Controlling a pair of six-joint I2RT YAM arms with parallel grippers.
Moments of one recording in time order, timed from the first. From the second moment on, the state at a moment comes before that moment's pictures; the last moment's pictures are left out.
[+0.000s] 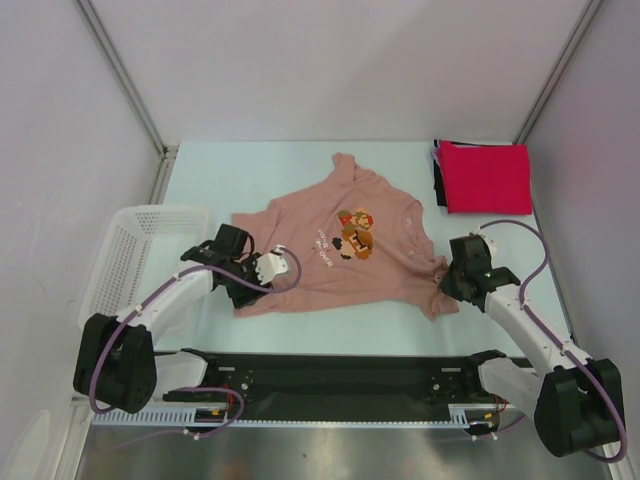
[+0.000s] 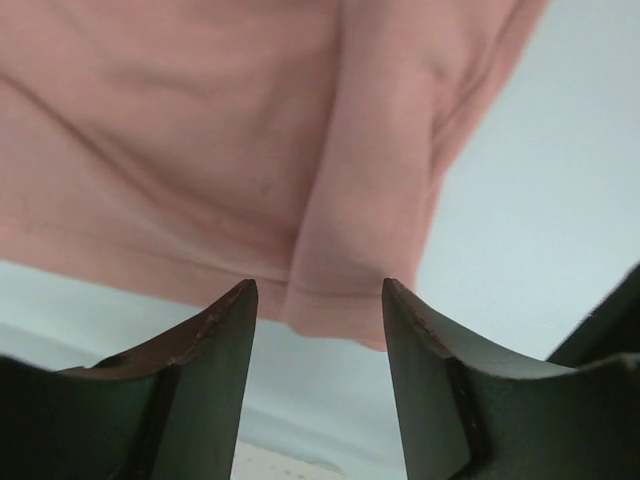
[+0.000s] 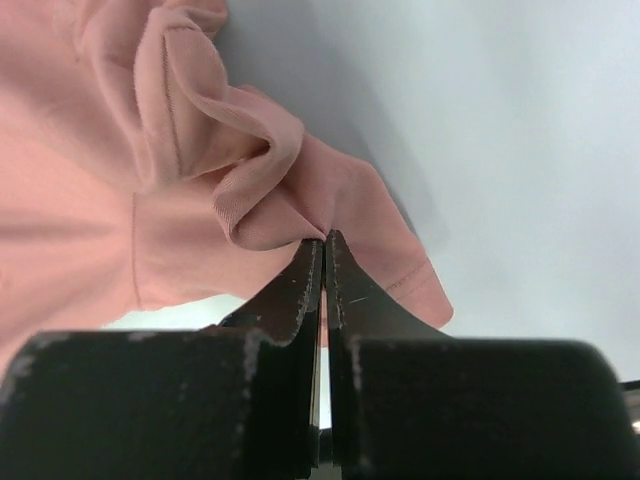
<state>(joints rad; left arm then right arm) -0.33 1.23 0.72 -0.73 0.26 0.84 0.24 1.02 0.59 -0.58 0.21 0.68</state>
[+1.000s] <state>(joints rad) -0.35 1.22 0.62 -0.73 0.24 0.88 0.11 1.02 0.60 -0.56 0.05 0.60</state>
